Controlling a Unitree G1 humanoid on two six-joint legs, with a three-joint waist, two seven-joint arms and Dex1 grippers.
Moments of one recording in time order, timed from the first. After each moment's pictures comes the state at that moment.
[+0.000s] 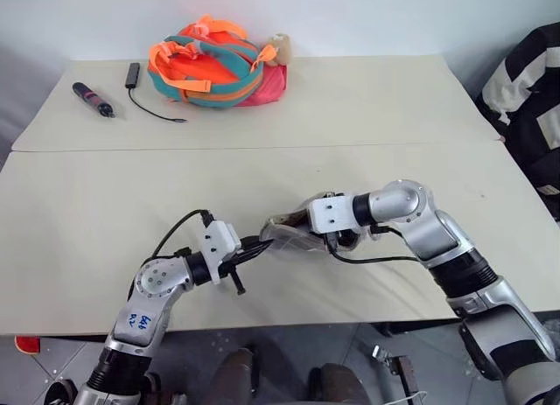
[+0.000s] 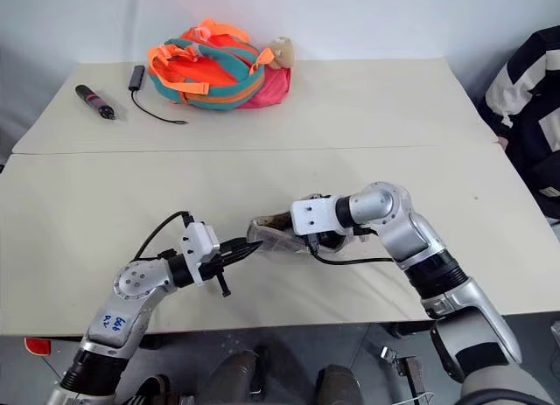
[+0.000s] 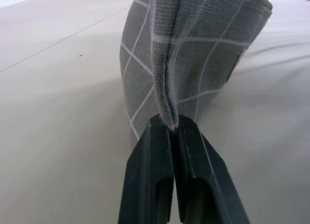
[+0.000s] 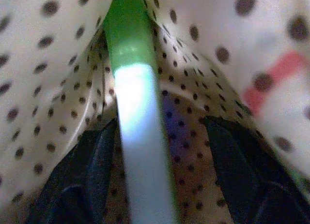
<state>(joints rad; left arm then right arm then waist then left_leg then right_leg) -0.15 0.45 -0.11 -0.19 -0.23 0.09 -0.74 -0.76 -0.59 0.41 0.13 -0.23 -0.03 1.17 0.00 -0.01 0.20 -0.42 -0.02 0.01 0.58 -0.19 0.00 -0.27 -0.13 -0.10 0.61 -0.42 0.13</state>
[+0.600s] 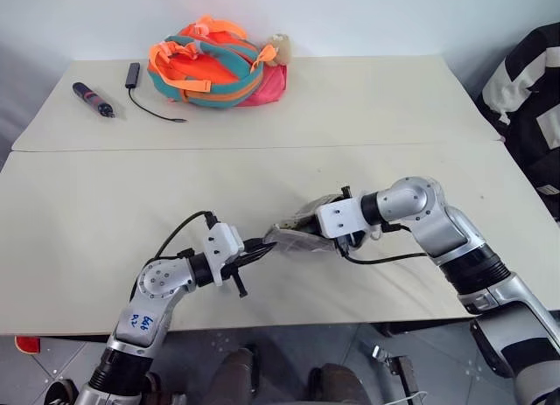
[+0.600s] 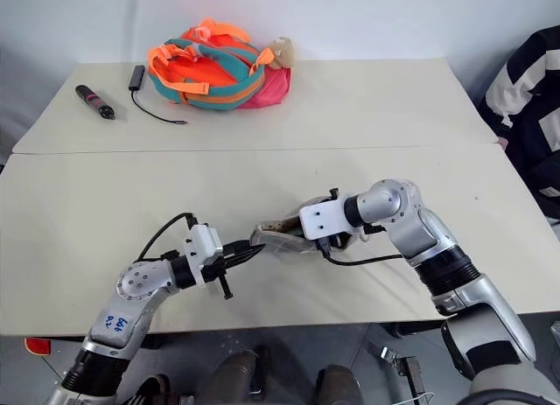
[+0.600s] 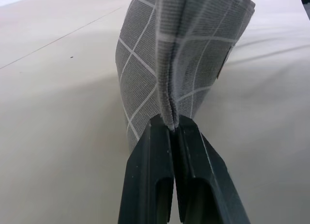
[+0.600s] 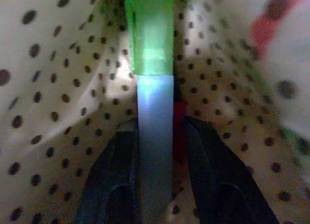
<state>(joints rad) -0.15 0.45 -0.12 -0.19 -0.23 0.09 -0.74 -0.78 -0.63 0.43 0.16 -0.24 -0.07 1.20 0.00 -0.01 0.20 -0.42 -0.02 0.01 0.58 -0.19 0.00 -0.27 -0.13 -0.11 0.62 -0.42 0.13</state>
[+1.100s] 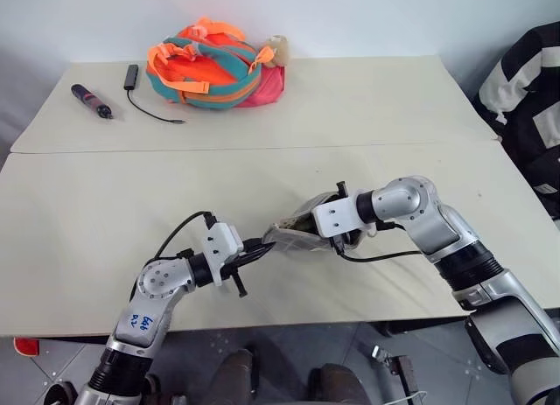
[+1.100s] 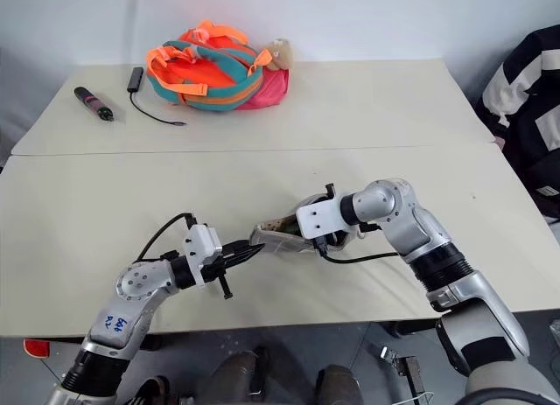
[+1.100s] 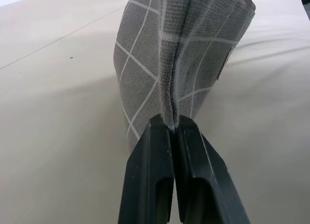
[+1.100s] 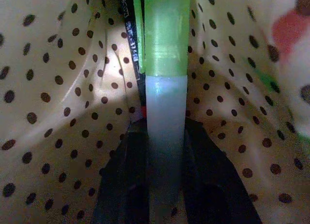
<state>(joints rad) -0.15 0.45 -0.12 -0.19 -0.23 0.09 -0.73 -0.80 -0.61 0.43 0.22 -0.27 -0.12 1.17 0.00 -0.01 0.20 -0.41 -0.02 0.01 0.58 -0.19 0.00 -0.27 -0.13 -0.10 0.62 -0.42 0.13</state>
